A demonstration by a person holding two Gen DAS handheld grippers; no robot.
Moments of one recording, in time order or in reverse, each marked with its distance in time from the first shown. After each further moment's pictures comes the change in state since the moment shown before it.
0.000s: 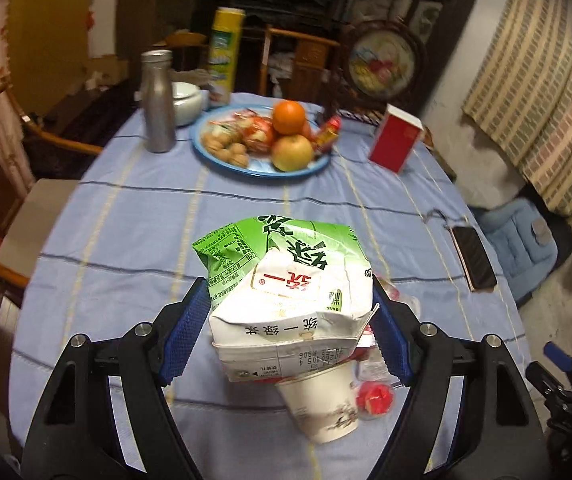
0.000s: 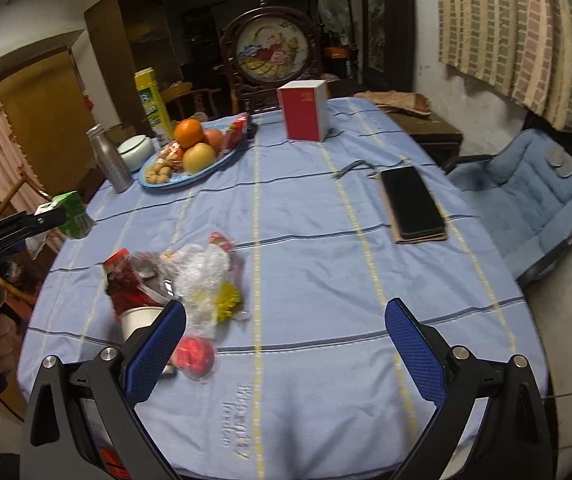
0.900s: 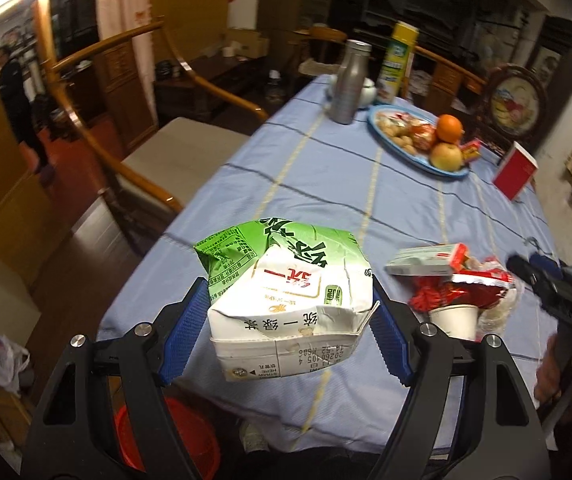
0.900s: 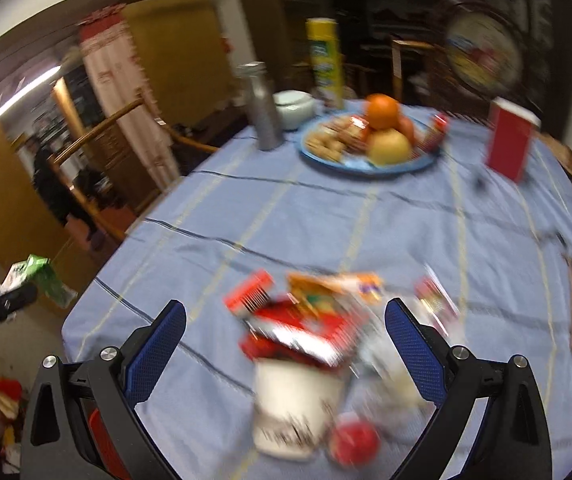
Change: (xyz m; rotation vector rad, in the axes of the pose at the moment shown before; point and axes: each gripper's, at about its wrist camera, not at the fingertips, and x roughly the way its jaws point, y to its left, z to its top) left arm -0.106 0.121 -0.098 -0.290 -0.003 0.359; right arm 0.100 0.192 0.041 -0.398 0.084 0.373
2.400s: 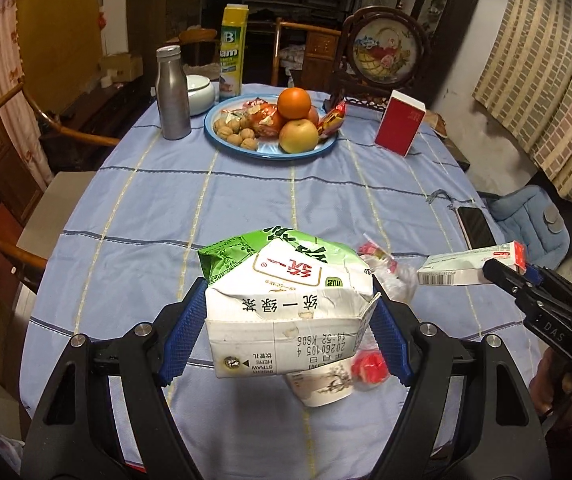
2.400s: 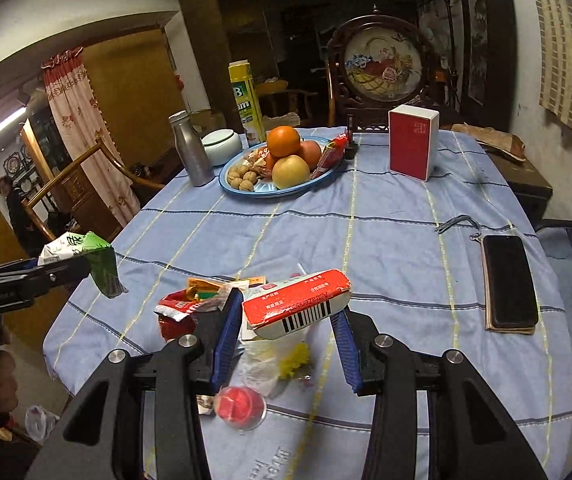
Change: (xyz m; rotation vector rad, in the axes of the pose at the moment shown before) left arm 0.027 -0.193 0.021 0.318 0.024 -0.280; right arm -0.109 -0.124 -0.052 0.155 -0.110 -0.130
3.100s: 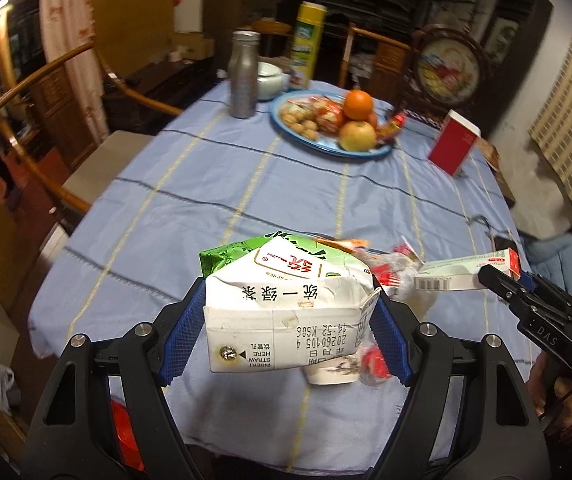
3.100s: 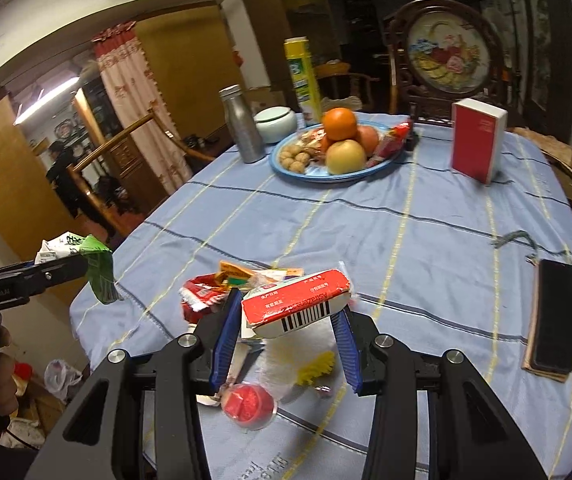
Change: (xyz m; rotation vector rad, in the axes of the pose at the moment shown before) left arm -0.029 0.012 -0.028 -0.215 -0.011 0.181; right arm 0.032 0.008 0.014 -0.125 0.075 0.213
